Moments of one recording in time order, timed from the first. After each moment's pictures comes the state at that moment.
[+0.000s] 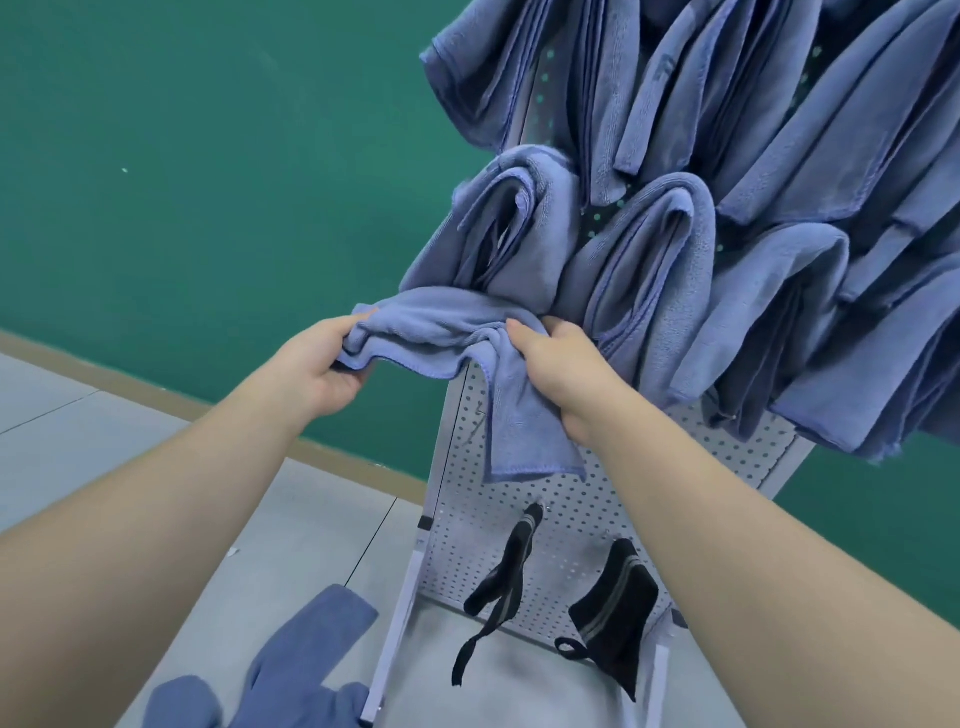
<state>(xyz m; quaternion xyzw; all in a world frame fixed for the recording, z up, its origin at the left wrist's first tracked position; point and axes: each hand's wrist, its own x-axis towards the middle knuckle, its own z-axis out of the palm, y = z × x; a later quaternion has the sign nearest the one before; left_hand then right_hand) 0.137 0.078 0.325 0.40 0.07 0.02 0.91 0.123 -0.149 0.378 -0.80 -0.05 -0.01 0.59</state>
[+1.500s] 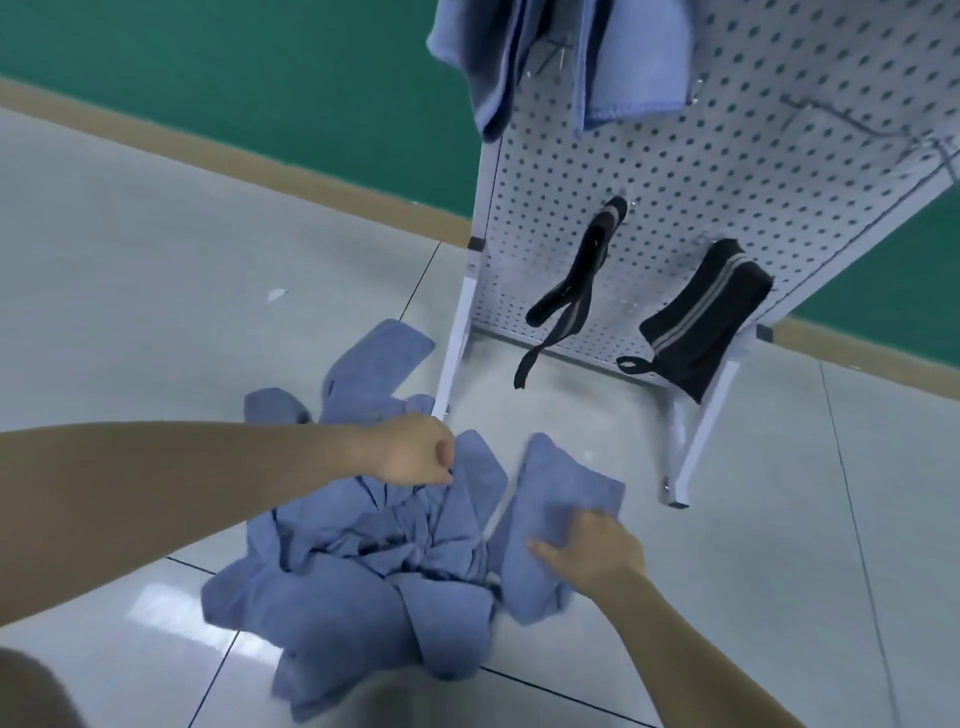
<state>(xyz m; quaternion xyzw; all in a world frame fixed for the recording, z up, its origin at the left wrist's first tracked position) -0.014 0.017 0.020 0.89 -0.11 -0.38 0.24 -0.083 -0.253 -0.041 -0.94 0.07 0.33 0.05</state>
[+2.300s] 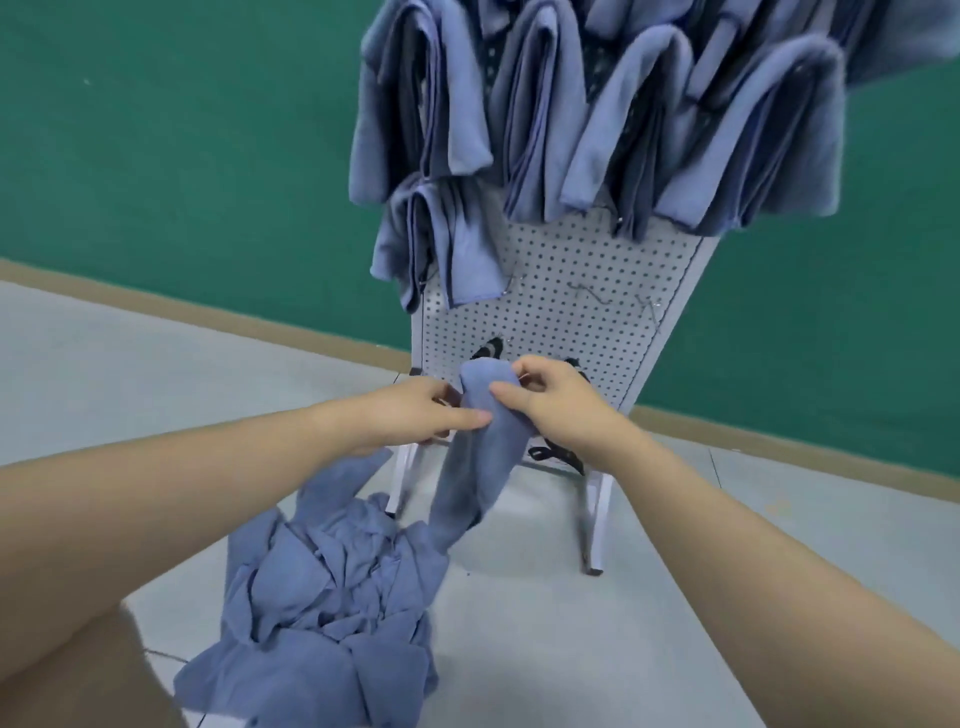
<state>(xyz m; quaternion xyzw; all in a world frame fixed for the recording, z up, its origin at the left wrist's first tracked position) -0.046 -0.060 0.244 0.85 -0.06 -0.20 0.48 -0.048 -0.260 0.265 -0.86 -0.11 0.10 0.50</state>
